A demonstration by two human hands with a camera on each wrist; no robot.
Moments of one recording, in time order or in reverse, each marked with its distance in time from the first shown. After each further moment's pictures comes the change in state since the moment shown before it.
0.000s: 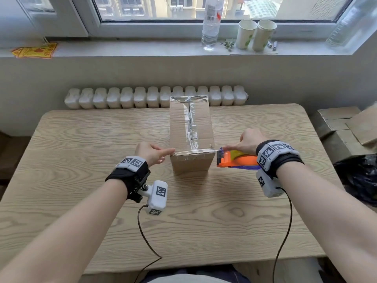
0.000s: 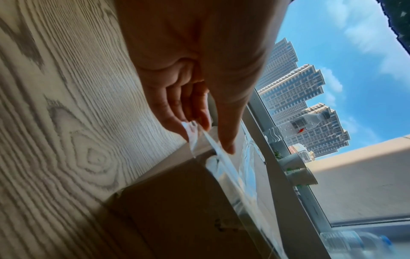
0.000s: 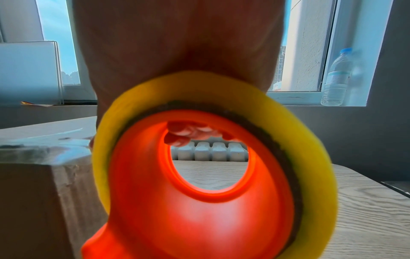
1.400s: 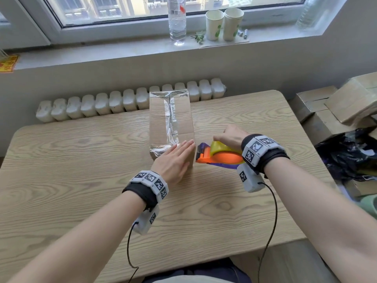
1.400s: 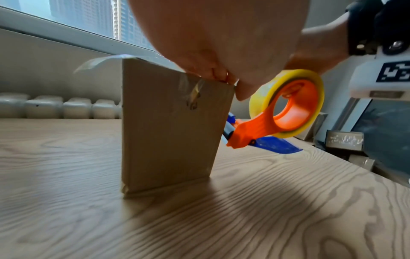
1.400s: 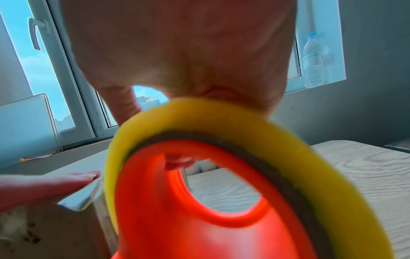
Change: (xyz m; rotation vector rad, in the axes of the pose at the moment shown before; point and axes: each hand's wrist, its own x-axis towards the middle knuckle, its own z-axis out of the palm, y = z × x) left_hand -0.021 -0.007 0.093 1.029 -0.212 1.123; right_hand -0.013 0.019 -0.005 0.292 -0.083 0.045
